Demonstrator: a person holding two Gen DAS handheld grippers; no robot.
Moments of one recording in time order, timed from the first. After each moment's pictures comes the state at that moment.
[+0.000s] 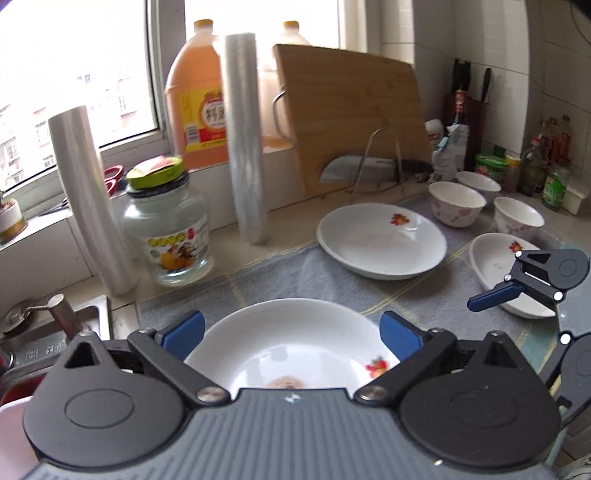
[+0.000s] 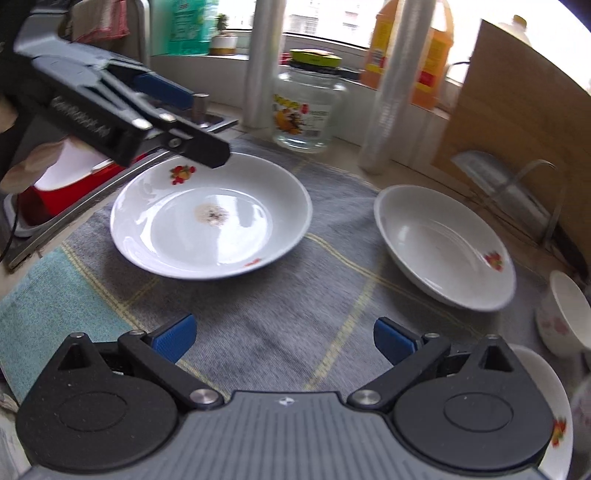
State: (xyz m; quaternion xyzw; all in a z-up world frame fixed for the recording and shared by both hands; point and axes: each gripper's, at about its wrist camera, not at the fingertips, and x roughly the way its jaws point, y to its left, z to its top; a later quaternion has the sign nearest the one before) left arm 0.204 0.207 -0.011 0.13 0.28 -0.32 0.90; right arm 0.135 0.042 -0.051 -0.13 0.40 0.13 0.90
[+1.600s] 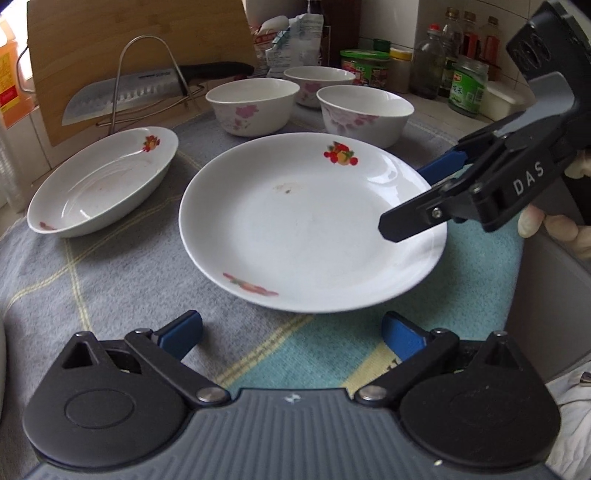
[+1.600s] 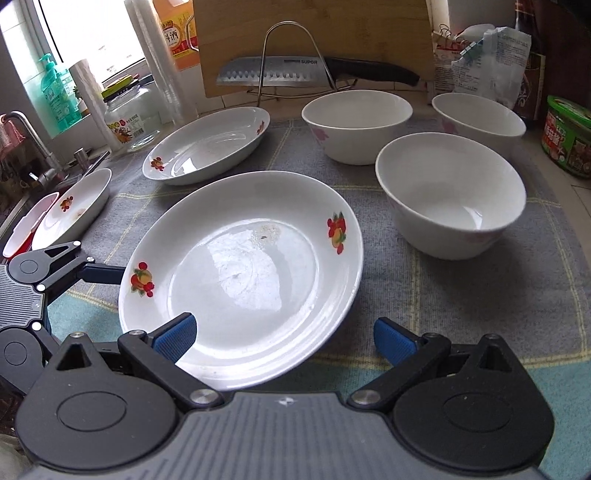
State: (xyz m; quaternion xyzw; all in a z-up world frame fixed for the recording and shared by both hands) left arm 0.094 -0.027 -0.099 0.19 0.37 -0.40 0.81; right arm 0.075 -0.232 -0.067 0.08 0.45 0.08 0.88
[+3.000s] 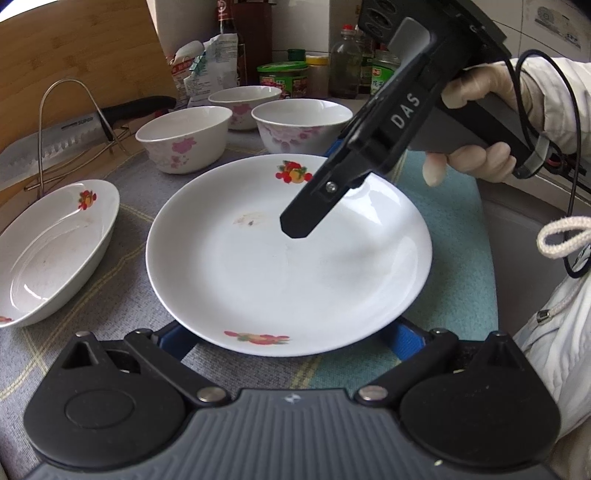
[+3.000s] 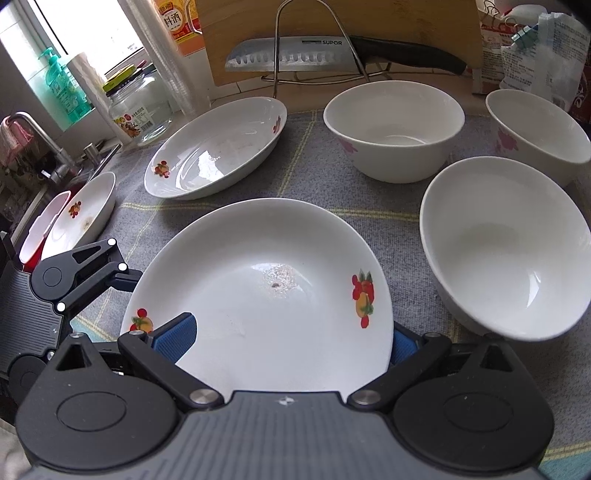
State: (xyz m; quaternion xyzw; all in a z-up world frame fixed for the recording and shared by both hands) left arm 0.122 -0.025 -0.101 0.23 0.31 -0.54 0.75; right arm 0.143 -0.236 -0.069 0.10 0.50 0.13 0.85
